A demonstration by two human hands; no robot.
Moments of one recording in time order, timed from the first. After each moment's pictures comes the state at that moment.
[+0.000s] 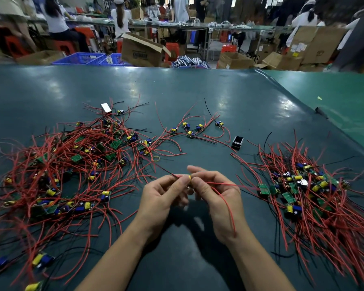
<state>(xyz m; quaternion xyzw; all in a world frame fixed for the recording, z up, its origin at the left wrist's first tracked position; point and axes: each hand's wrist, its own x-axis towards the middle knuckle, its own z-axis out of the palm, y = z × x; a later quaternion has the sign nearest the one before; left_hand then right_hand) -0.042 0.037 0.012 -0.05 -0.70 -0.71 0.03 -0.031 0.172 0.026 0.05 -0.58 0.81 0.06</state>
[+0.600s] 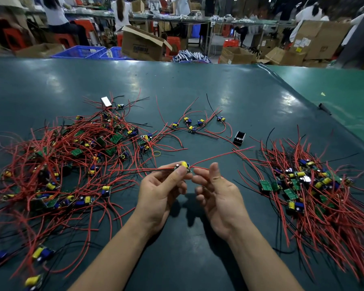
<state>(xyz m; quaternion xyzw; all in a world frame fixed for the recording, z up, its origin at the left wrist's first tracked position) -0.041 0.042 0.015 0.03 -0.61 -0.79 0.03 -0.036 0.170 0.030 -0.12 -0.45 0.88 -0.08</state>
